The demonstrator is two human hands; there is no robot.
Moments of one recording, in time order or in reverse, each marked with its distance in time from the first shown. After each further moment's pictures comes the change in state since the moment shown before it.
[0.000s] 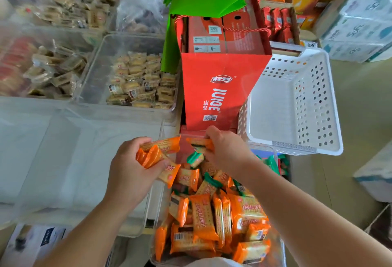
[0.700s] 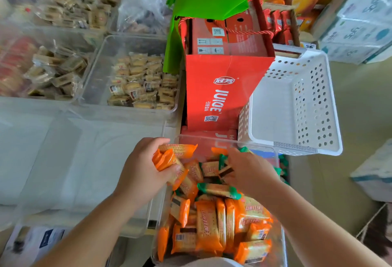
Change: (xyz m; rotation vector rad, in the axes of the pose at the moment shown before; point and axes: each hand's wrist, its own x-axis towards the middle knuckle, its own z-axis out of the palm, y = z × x) left_hand 0.005 0.001 0.005 0.073 -0.157 0.163; right_hand -0.048 0.020 0.001 -0.212 -0.175 0.196
